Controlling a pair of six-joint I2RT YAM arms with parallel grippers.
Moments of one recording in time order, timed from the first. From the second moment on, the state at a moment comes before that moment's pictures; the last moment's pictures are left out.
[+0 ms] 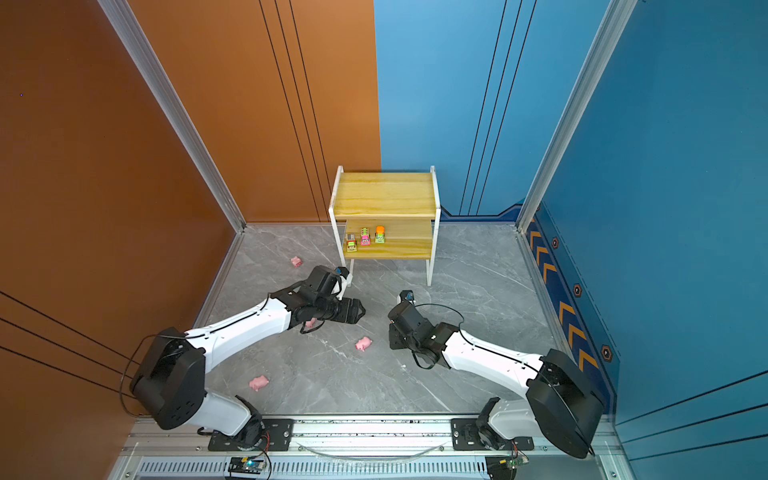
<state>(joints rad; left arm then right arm) -0.60 1.51 0.98 -0.40 0.16 -0.41 0.84 1.31 0.70 -0.32 0.17 0.67</state>
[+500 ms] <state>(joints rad) -0.68 1.57 0.98 -0.34 0.16 -0.41 0.73 1.33 0.55 -0.21 0.08 0.69</state>
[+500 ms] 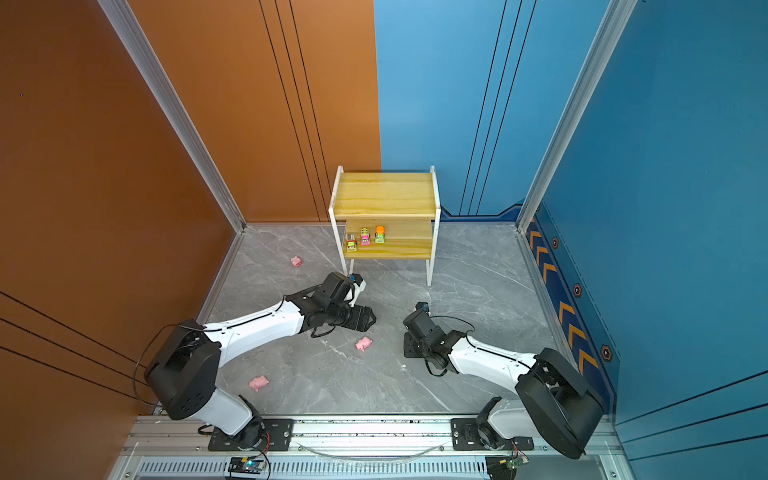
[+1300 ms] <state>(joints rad) -0.68 1.58 0.98 -0.33 0.16 -0.42 0.84 1.15 0.69 -0.52 0.37 0.60</state>
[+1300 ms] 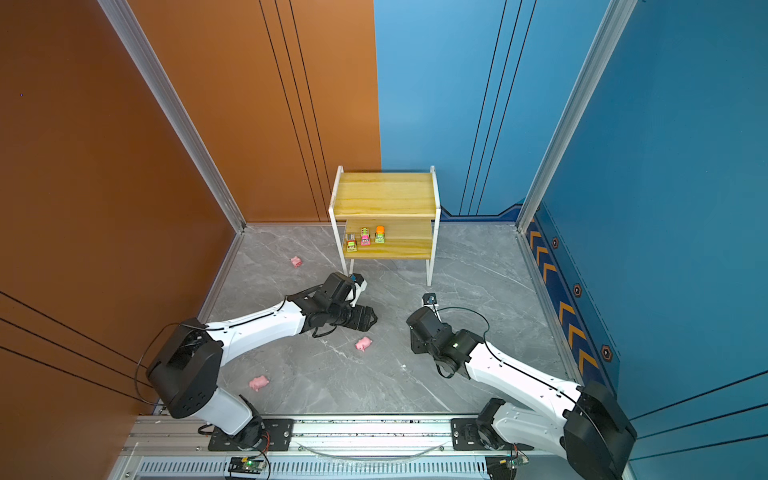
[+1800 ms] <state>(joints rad) -0.67 1.57 0.98 -0.33 0.16 -0.44 0.96 1.38 0.78 -0.60 0.46 0.63</state>
